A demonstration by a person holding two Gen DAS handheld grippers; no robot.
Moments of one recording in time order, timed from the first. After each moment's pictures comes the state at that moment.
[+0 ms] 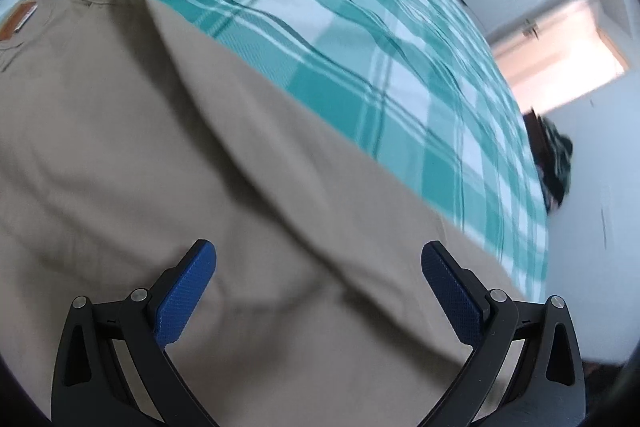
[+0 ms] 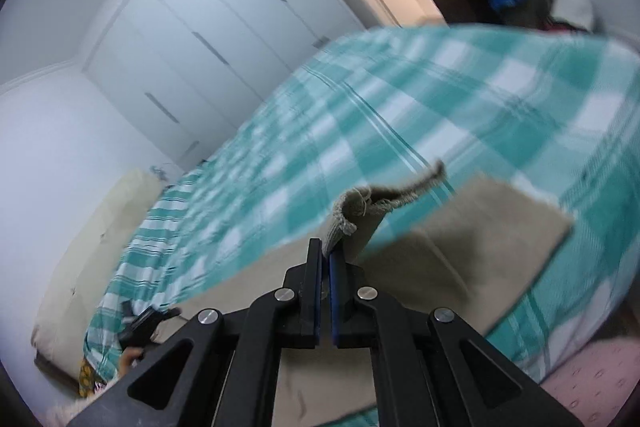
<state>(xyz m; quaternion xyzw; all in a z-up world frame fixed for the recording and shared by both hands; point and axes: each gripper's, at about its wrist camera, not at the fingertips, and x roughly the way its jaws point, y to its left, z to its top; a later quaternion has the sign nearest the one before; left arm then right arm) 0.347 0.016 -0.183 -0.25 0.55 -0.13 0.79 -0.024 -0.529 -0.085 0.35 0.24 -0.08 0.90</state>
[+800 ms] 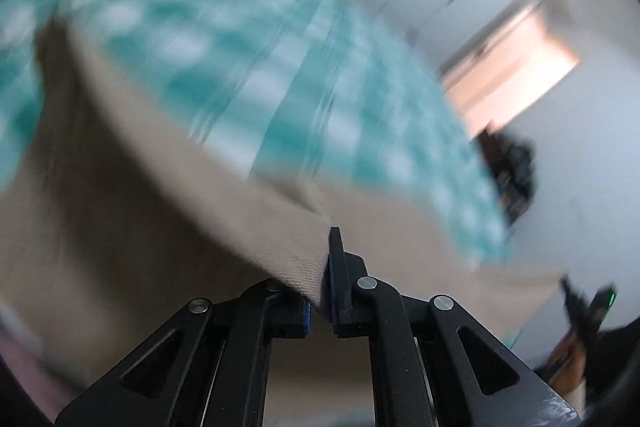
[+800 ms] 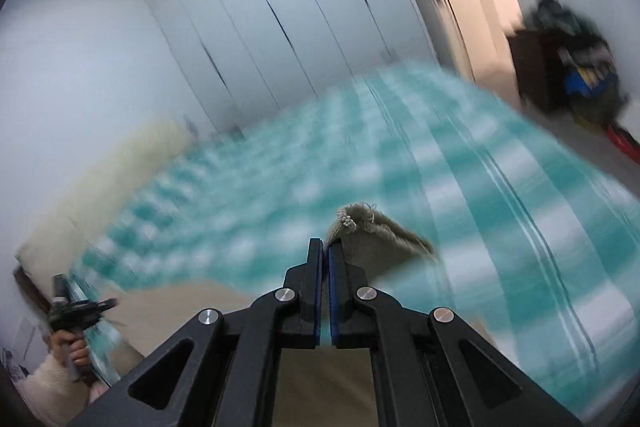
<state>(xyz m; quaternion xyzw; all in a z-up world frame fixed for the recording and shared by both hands) 0.199 0.062 -0.094 -0.22 0.49 -0.17 0.82 0.034 -0.585 -0.016 0.22 0.30 -0.01 0.93</state>
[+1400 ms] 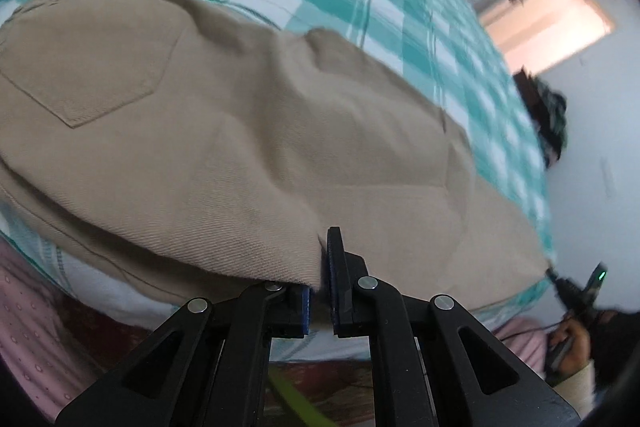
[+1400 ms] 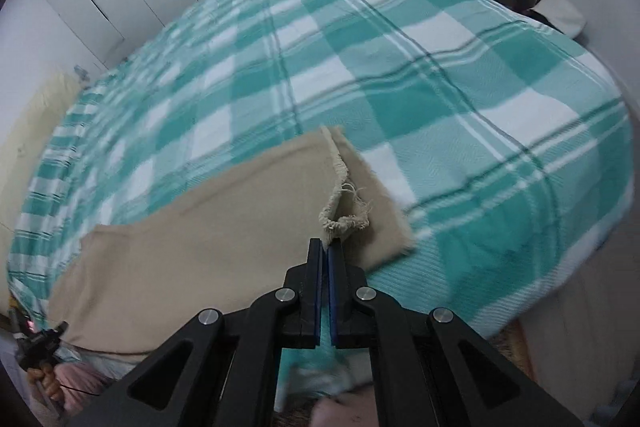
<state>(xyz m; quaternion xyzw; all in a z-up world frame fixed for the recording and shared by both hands) 0.149 0.032 -0.170 -0.18 0.57 -0.15 0.78 -0.020 -0.630 -0.148 0.25 0.47 -0.15 0.83</state>
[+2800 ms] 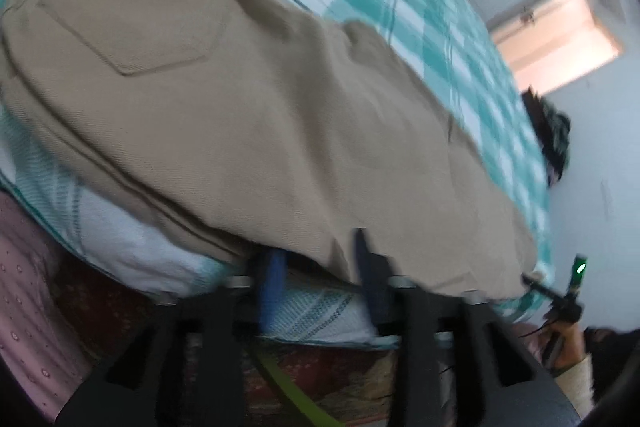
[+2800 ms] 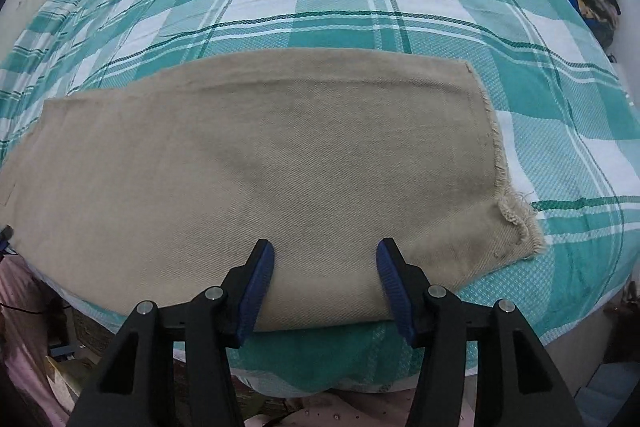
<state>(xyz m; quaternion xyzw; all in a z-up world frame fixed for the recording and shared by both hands) 0.123 0.071 -0.179 -0.24 0.55 -0.13 0.79 0.041 -0.557 -0.198 0.08 0.61 -0.07 0.79</state>
